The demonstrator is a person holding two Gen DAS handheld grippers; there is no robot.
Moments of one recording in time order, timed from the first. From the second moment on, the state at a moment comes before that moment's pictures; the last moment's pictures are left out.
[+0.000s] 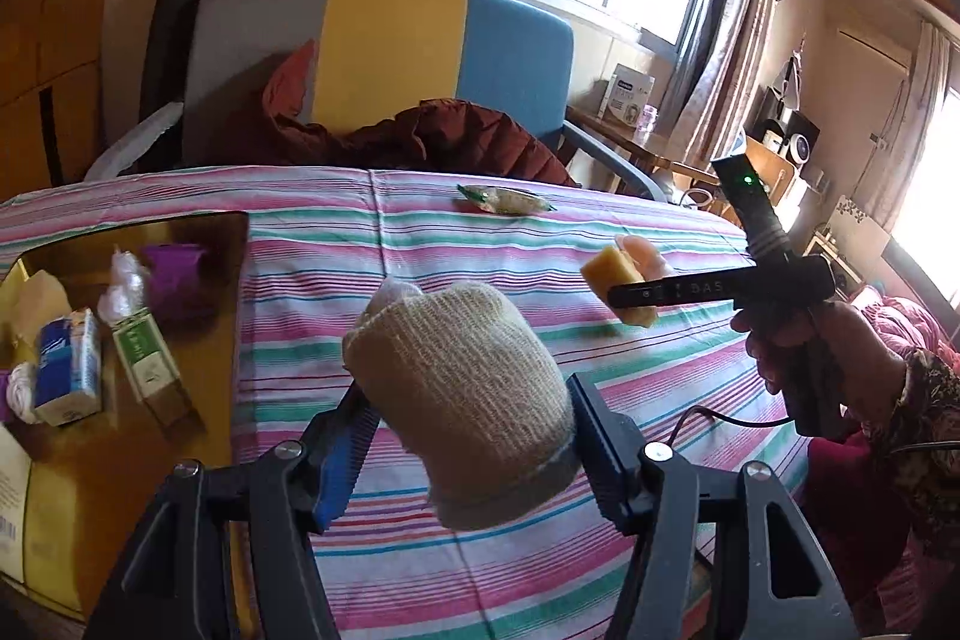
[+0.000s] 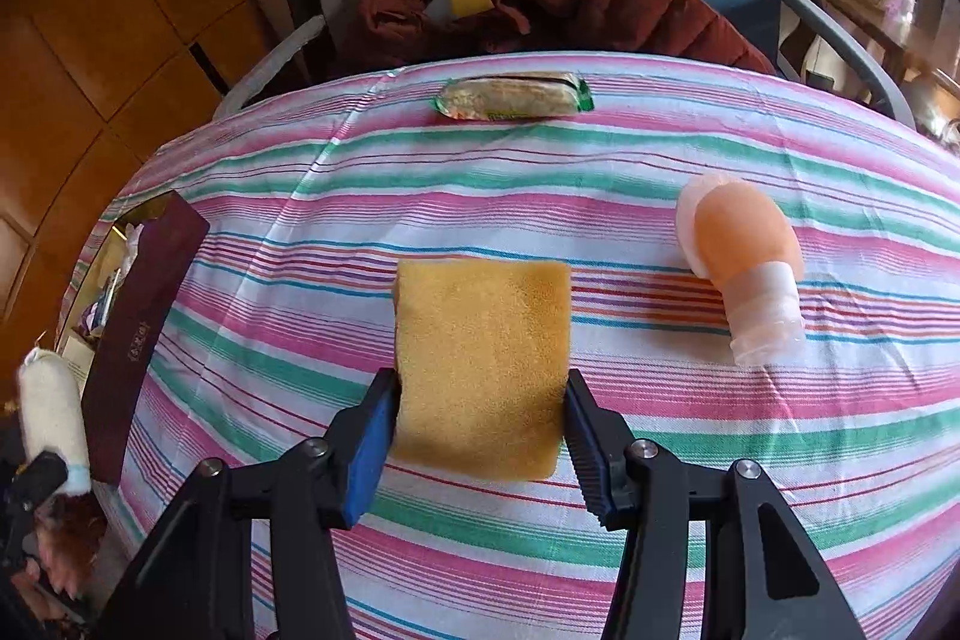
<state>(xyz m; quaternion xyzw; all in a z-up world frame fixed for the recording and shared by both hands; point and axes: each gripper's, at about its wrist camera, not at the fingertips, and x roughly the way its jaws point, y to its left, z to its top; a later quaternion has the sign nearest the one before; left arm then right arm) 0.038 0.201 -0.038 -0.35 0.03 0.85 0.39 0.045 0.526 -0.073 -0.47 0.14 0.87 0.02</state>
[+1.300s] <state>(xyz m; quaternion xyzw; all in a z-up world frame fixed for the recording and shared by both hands) -0.020 0.016 -0.041 -0.36 -0.09 0.92 0.11 0.053 0.480 -0.050 -0.40 0.10 0.91 -0.06</state>
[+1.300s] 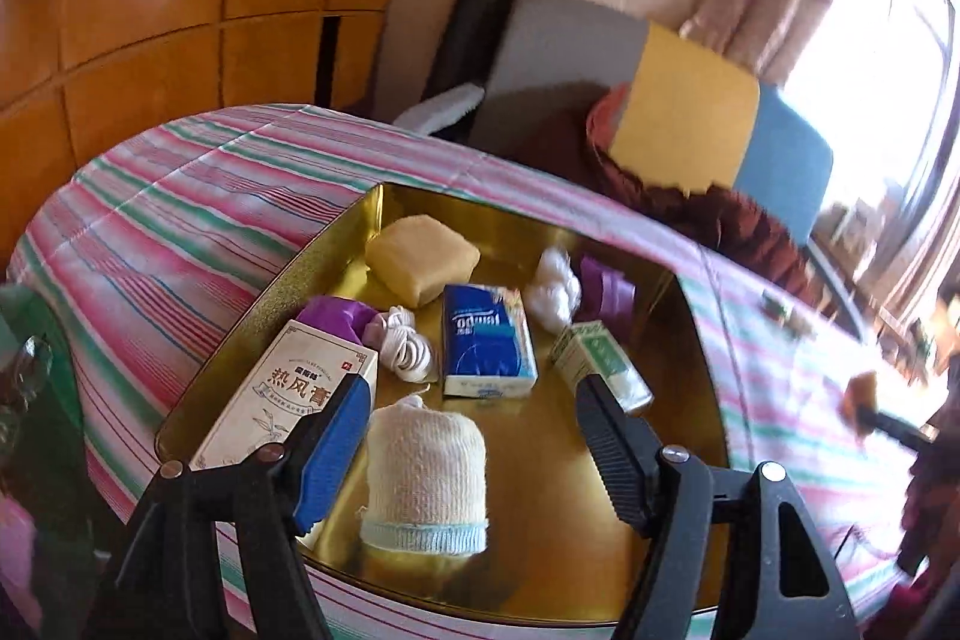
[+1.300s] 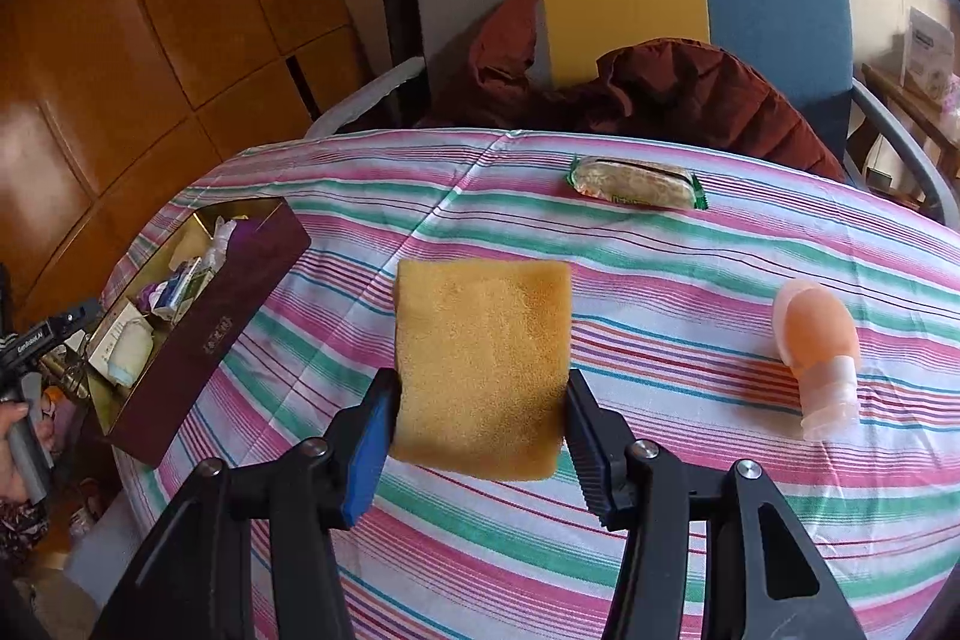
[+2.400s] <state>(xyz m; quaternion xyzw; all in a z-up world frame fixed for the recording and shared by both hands) -0.017 -0.043 -0.023 -0.31 -0.20 0.93 0.06 -0.020 0.164 -0.051 -0.49 -0.04 0.85 -0.20</state>
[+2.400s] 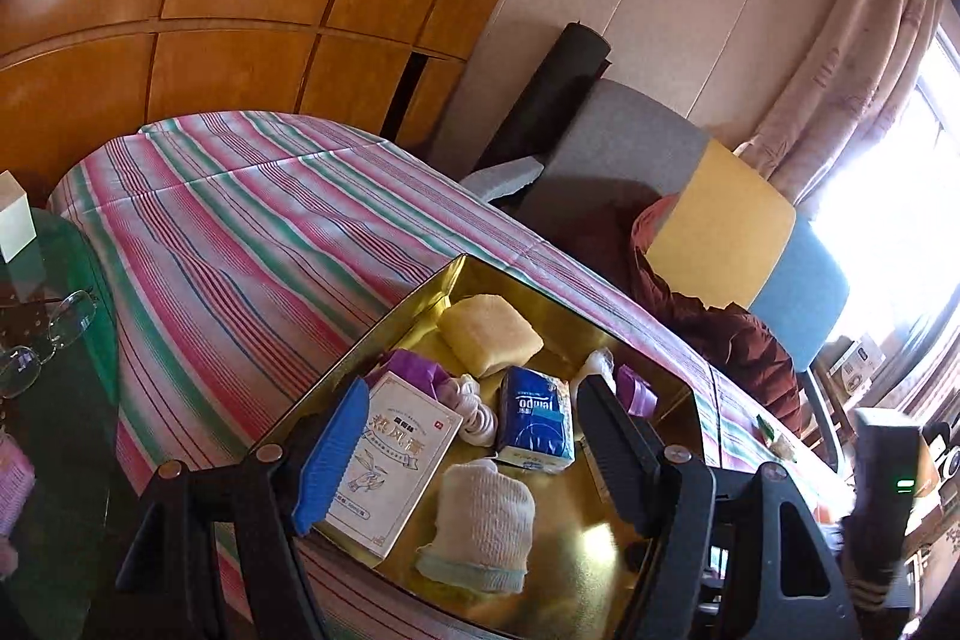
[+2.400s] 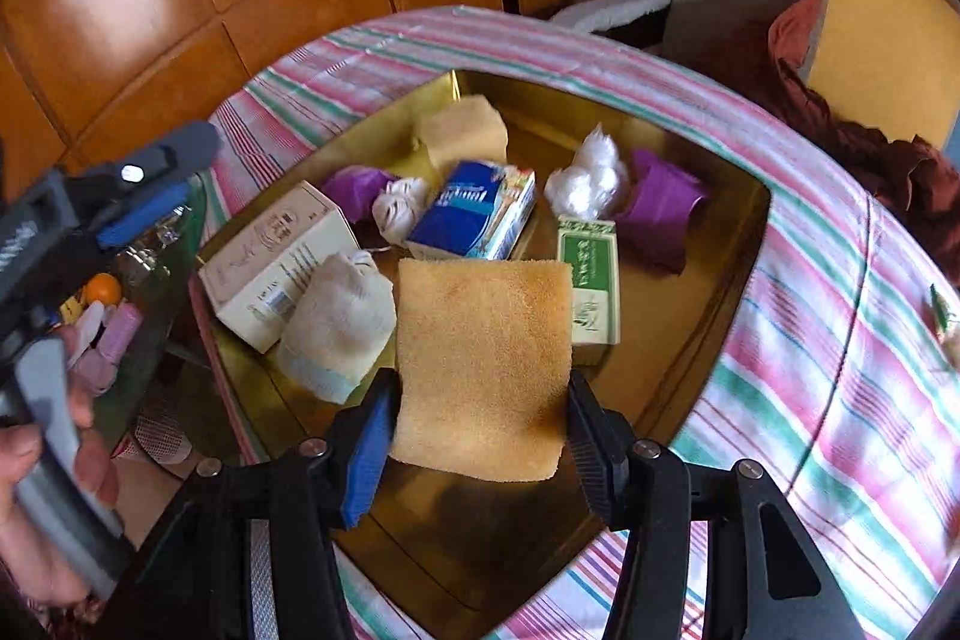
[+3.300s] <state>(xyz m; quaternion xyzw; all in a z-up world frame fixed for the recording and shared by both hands) -0.013 -0.017 -0.034 -0.34 -0.19 0.92 0.09 0.014 0.202 -0.025 -0.41 0.01 0.89 -0.18</state>
